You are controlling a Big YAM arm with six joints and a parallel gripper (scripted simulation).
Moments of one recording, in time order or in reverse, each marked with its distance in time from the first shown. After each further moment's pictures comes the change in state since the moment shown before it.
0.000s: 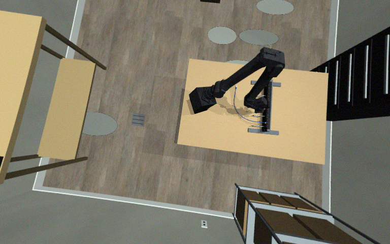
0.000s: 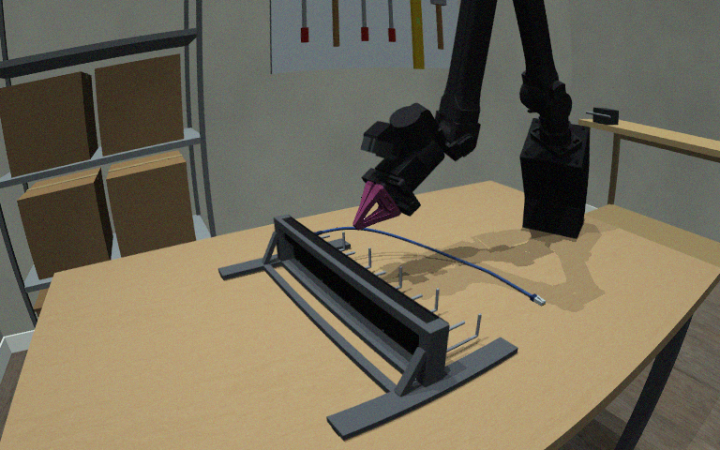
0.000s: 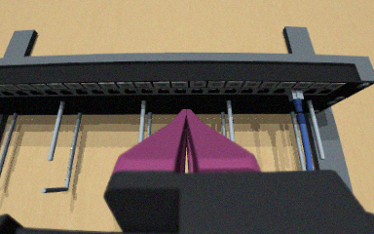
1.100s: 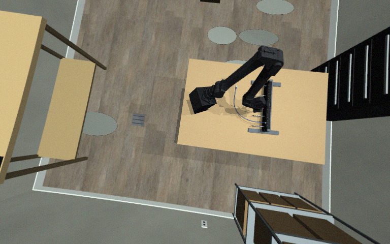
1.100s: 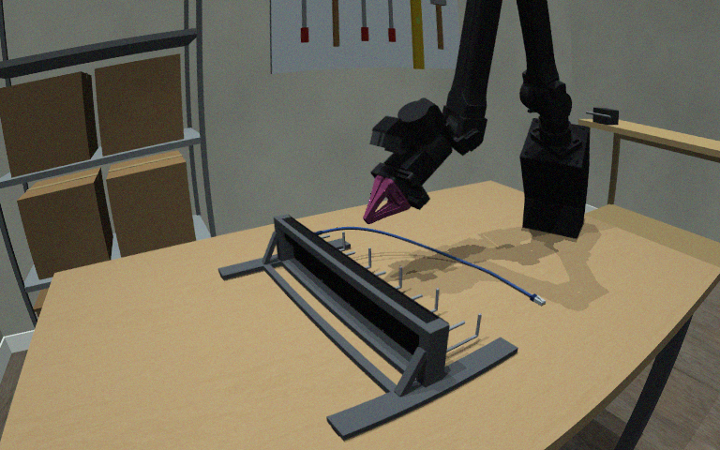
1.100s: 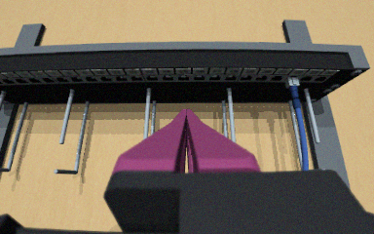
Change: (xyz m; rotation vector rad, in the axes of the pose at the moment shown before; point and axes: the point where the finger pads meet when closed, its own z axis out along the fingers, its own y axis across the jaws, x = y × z) arm 0.005 0.003 -0.019 -0.007 0.012 0.004
